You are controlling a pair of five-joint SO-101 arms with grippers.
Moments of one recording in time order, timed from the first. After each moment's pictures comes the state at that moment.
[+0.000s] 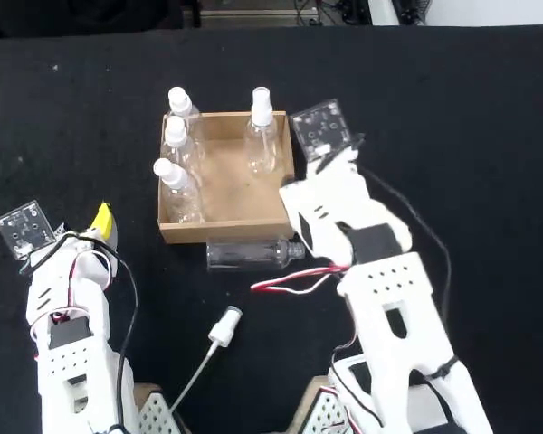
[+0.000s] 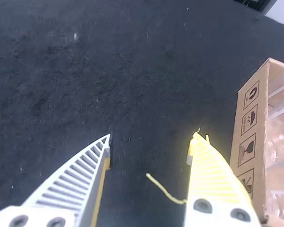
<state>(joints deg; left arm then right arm) -24.4 -69.8 94.5 8.7 8.2 -14.1 -40.0 46.6 48.5 11.2</state>
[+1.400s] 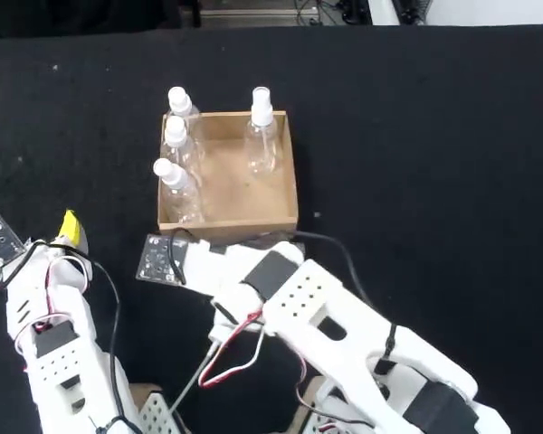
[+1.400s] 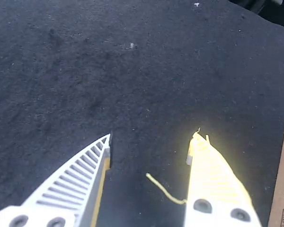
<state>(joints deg) -34.5 -69.8 94.5 8.7 8.3 -47.1 -28.4 47.4 63.4 32.7</state>
